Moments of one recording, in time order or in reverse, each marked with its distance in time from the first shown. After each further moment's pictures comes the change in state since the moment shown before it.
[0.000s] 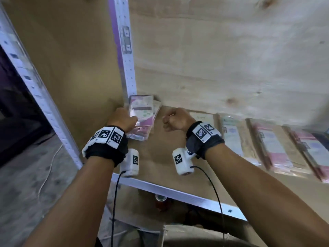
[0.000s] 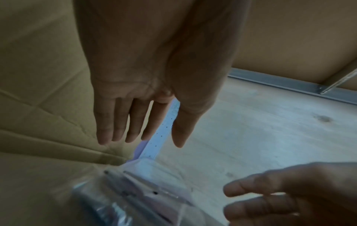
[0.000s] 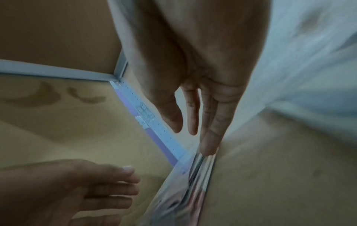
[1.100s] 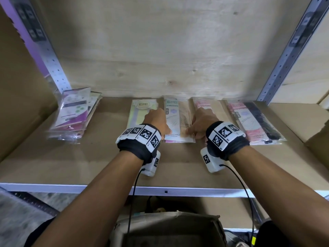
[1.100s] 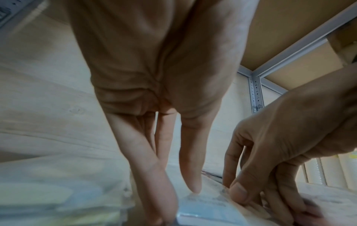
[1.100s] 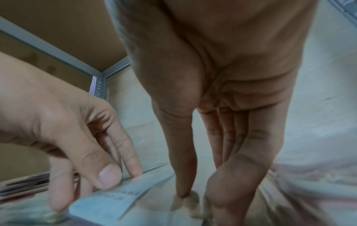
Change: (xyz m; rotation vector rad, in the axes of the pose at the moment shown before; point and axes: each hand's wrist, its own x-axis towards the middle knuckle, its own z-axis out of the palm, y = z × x) left_hand -0.098 0.198 0.178 0.129 -0.439 0.313; right_hand -0.120 0.105 -0.196 -0.515 0.279 0.376
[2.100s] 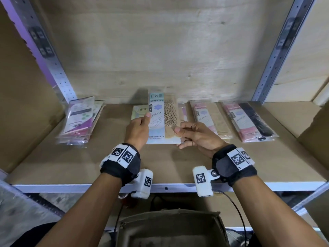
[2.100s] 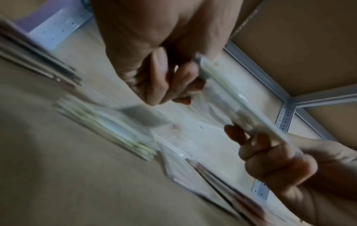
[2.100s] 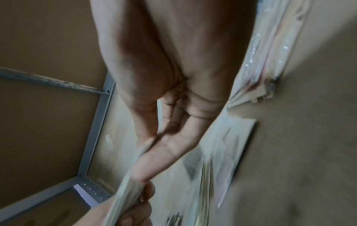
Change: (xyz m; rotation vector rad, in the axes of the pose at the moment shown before) left_hand -0.027 -0.052 0.002 -0.531 0.388 0.069; right_hand -0.033 0.036 0.034 1.057 -0.361 -0.404
